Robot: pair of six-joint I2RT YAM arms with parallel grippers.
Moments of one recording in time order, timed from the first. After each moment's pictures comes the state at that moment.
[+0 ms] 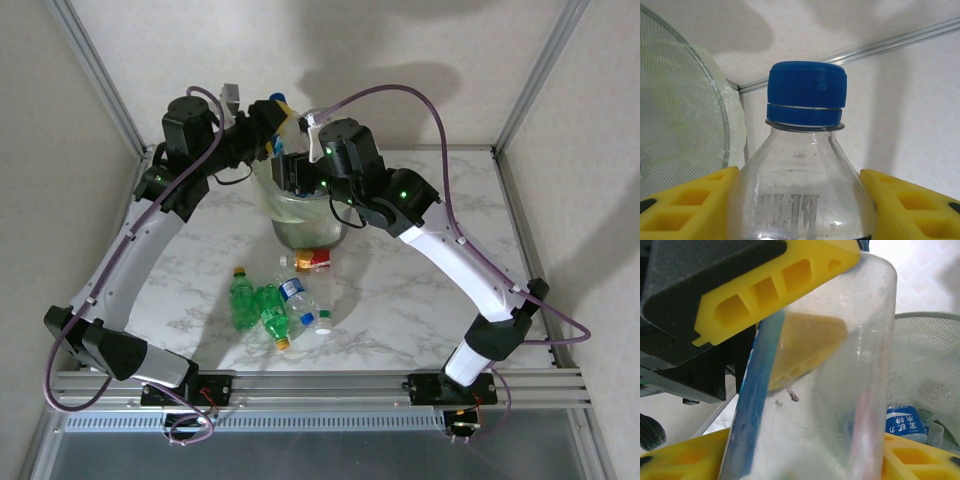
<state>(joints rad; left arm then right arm) -0.36 1.45 1.67 -0.33 0.44 -1.18 0.94 1.65 2.02 -0.74 0.16 0.37</state>
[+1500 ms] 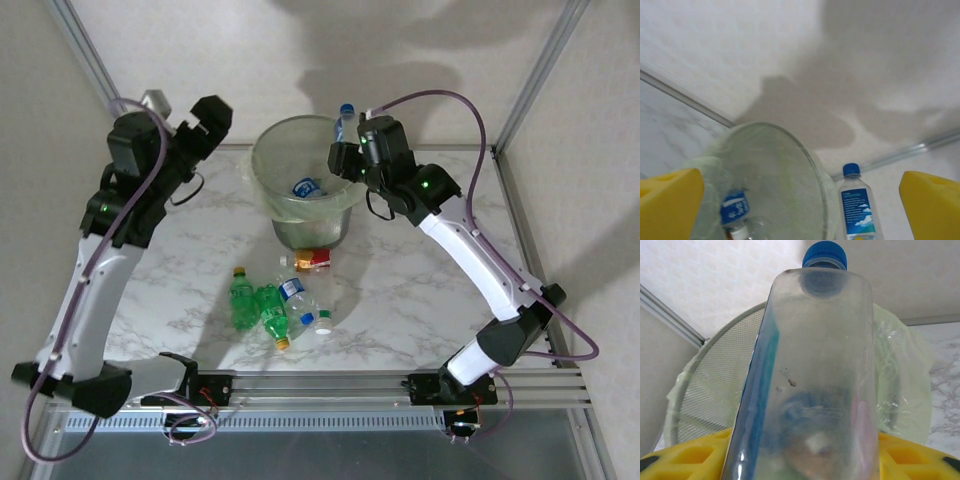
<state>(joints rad) -0.28 1.22 1.63 -0.59 -0.07 -0.89 0.70 1.57 1.81 -0.74 0.26 0.52</state>
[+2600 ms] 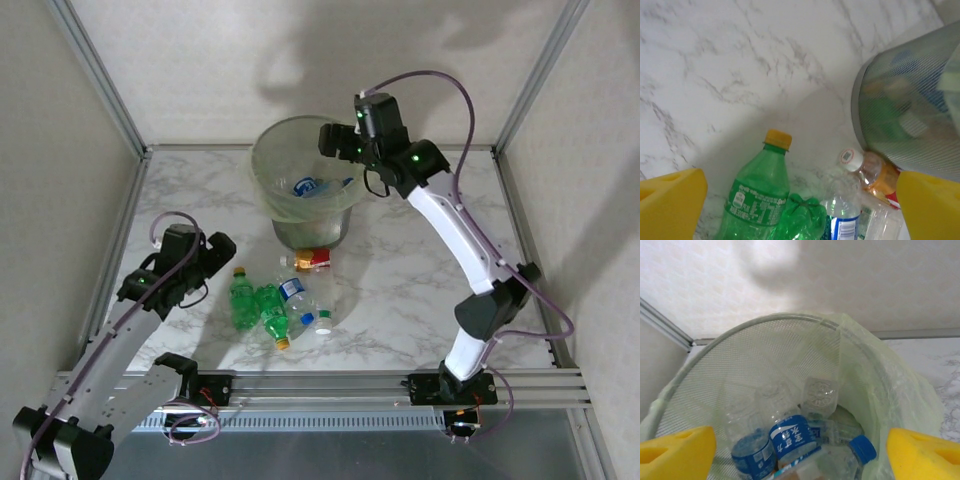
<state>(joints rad) -0.26 0.87 0.78 -0.75 -0.10 -0.99 0.63 1.71 2.00 -0.79 0.18 0.45</state>
